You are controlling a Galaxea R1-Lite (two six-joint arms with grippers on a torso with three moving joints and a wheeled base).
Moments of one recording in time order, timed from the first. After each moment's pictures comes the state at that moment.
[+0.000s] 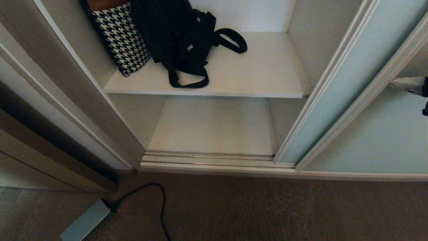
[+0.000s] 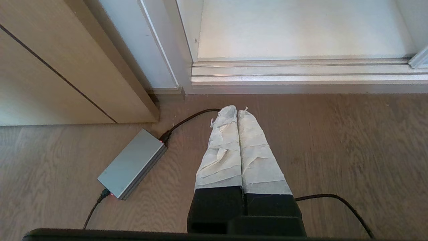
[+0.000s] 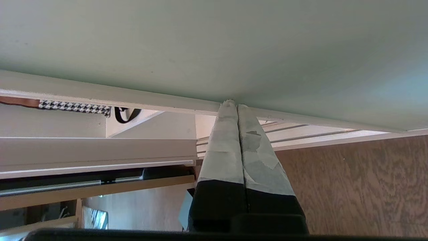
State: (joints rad) left arm 0.00 0.00 0.00 0.01 -0.02 0.09; right arm -0.40 1.60 -1.28 -0.23 0.81 0.75
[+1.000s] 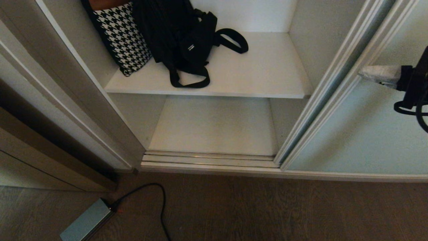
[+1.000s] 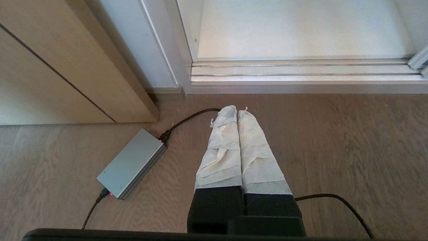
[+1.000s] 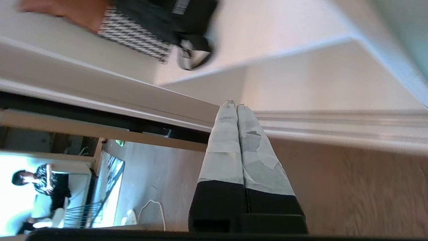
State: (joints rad) left arm 0.00 0.00 0.00 0.01 -0.02 0.09; right arm -0.06 1.36 -1.09 -0.35 0.65 0.76
